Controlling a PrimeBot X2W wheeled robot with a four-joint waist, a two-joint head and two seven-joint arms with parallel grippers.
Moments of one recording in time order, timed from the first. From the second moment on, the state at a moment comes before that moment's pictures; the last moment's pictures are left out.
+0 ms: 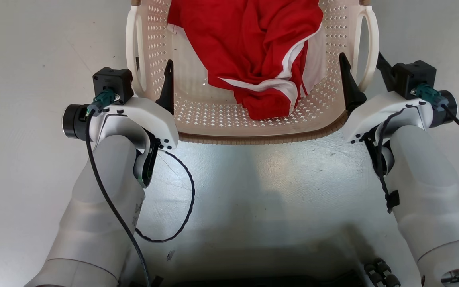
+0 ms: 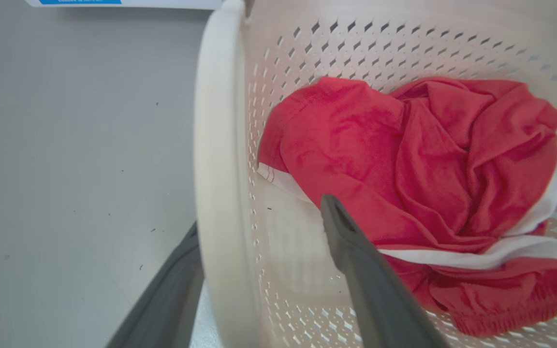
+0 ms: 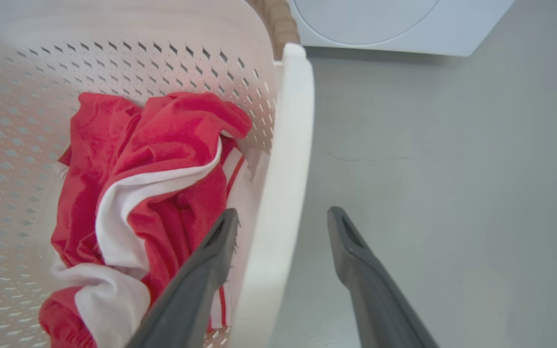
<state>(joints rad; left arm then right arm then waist) -0.84 0.03 -0.23 0.86 -0.27 0.00 -0.26 -0.86 -0.06 0.00 0.93 0.01 0.13 -0.26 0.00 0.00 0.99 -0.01</state>
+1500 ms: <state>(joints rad) -0.67 0.02 -0.33 1.12 -0.42 0.02 -0.26 -0.77 -0.05 0.31 1.16 0.31 0.12 -0.10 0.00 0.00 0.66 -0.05</state>
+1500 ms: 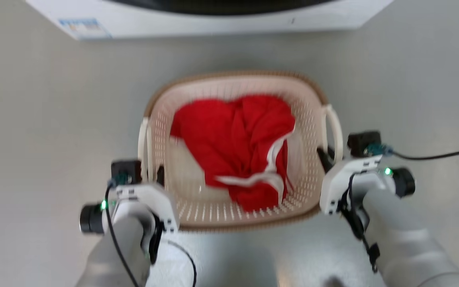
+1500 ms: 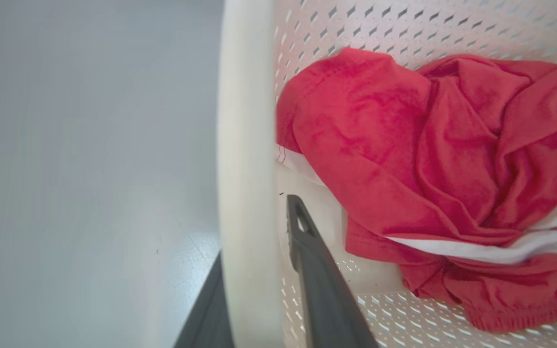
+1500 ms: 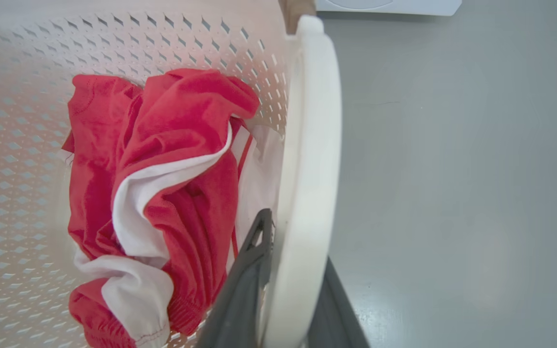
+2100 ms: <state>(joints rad) -0.43 0.03 -0.46 1.13 -0.61 0.06 -0.25 -0.55 -0.05 0.47 1.16 0.43 0.12 0.00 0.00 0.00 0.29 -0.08</state>
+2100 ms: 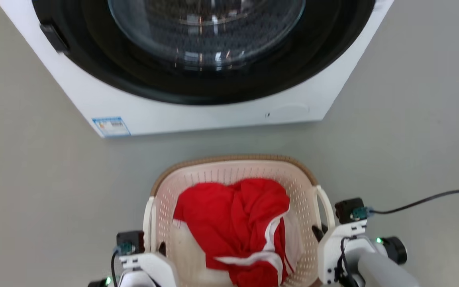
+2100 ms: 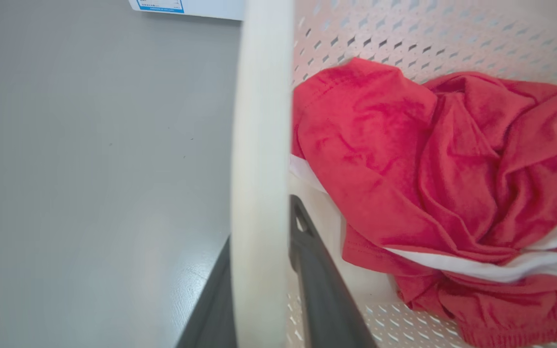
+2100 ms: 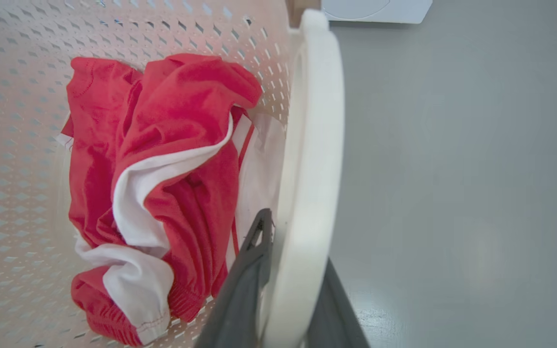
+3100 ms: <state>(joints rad) -0.29 0.03 -0.69 1.14 -0.83 0.12 -0.25 -0.41 -0.05 0.55 1.17 0.52 0.12 0.04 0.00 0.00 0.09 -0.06</state>
